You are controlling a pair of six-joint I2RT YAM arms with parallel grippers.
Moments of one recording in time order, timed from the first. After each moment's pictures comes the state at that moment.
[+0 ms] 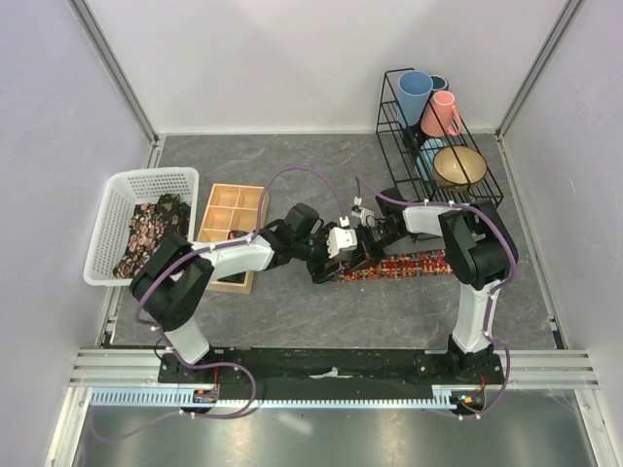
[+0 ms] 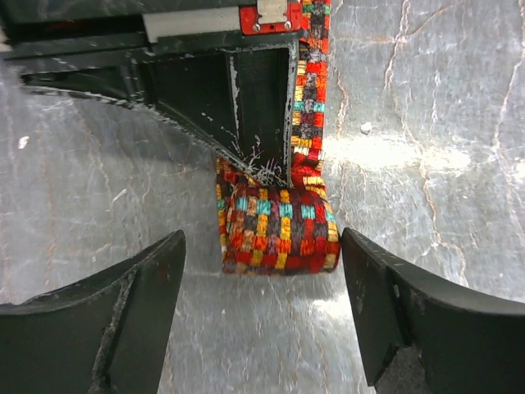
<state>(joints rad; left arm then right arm) -0.75 1.69 0.93 -0.02 0.51 0.51 0.36 1.98 1.10 -0.44 -0.83 0.16</state>
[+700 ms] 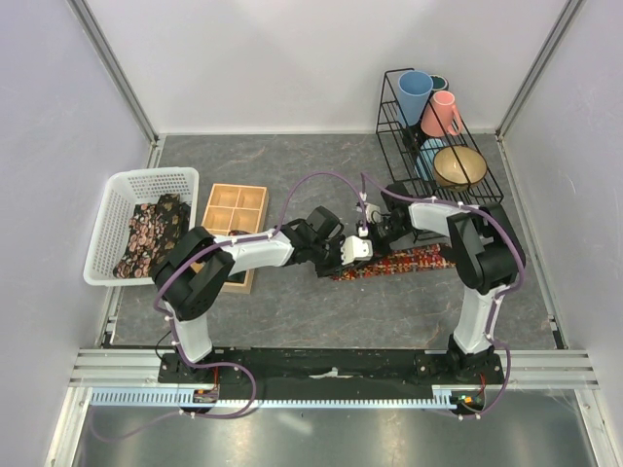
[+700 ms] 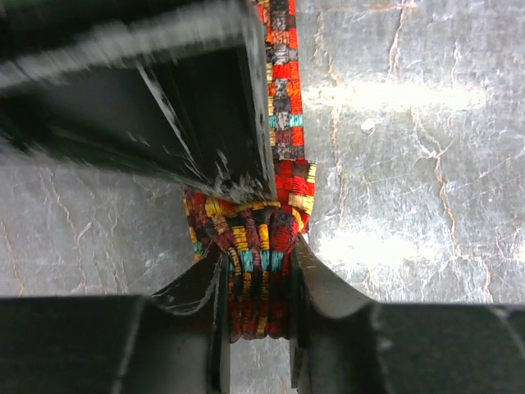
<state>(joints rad) -0.82 1.83 1.07 -0.17 0.42 0.60 0.34 1.94 1.12 -0.52 -0.80 0.12</state>
